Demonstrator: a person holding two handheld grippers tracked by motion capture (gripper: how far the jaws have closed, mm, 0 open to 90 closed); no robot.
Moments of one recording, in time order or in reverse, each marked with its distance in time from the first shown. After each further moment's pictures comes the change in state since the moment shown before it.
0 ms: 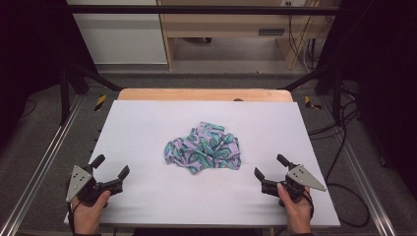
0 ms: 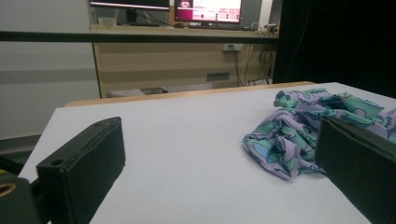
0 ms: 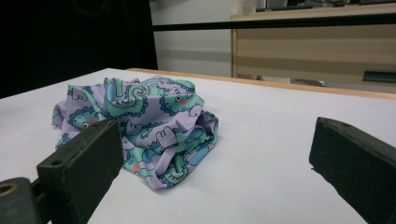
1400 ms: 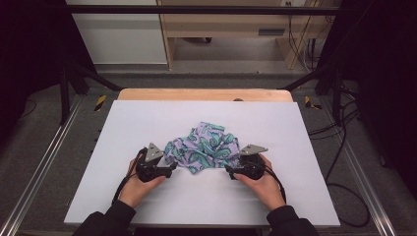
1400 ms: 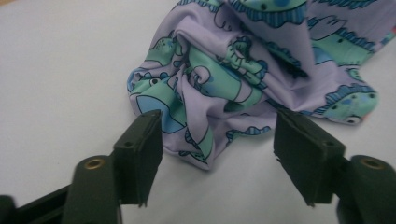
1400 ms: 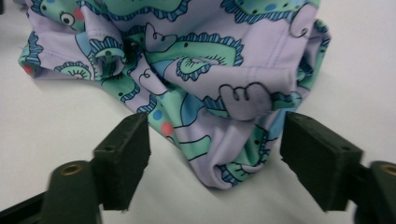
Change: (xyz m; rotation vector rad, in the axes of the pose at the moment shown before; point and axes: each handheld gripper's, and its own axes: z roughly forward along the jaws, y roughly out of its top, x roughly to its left) left arm -0.081 -0.005 0.135 0.575 -0.187 0.187; right arm 0.041 0.007 0.110 0.602 0.092 -0.100
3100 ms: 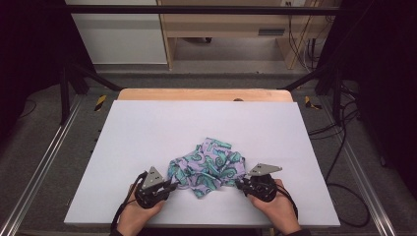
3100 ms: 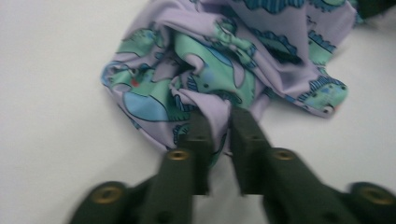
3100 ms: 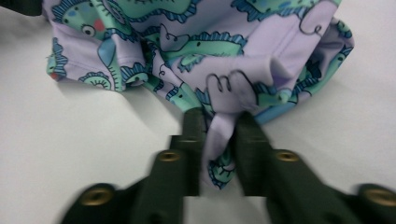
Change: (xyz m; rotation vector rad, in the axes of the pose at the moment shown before) left arm -0.053 -0.030 -0.049 -0.023 -0.117 -0.028; right arm 0.020 -0.040 -0.054 0.024 0.118 0.013
